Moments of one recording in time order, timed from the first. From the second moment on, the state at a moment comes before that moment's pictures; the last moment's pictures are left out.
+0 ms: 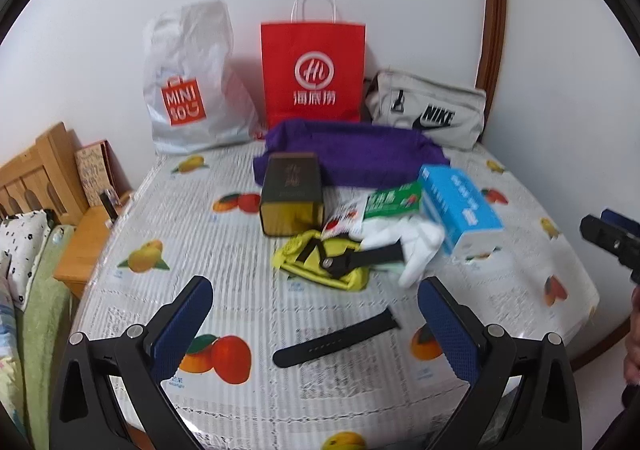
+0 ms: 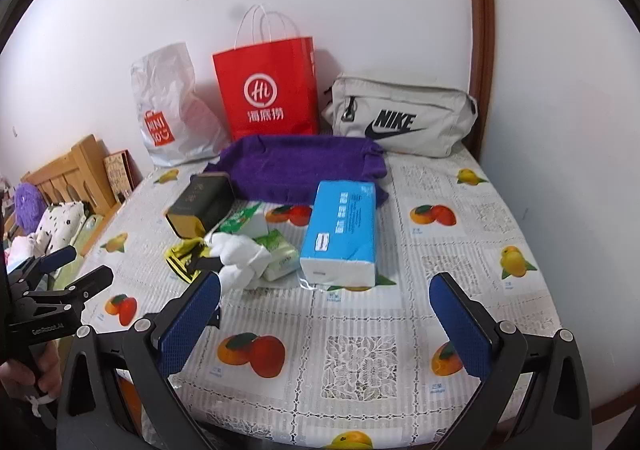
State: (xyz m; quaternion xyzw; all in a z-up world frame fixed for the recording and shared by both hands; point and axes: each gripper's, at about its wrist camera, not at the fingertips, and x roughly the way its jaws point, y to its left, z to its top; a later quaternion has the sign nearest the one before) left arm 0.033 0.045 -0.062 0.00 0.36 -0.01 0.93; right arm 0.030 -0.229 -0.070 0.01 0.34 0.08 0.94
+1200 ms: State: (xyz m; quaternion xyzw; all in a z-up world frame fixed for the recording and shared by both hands) left arm 0.098 0.026 -0.188 0.10 0.46 -0.16 0.87; right arm 0.113 -0.202 -0.149 0.00 0.42 0.09 0.90
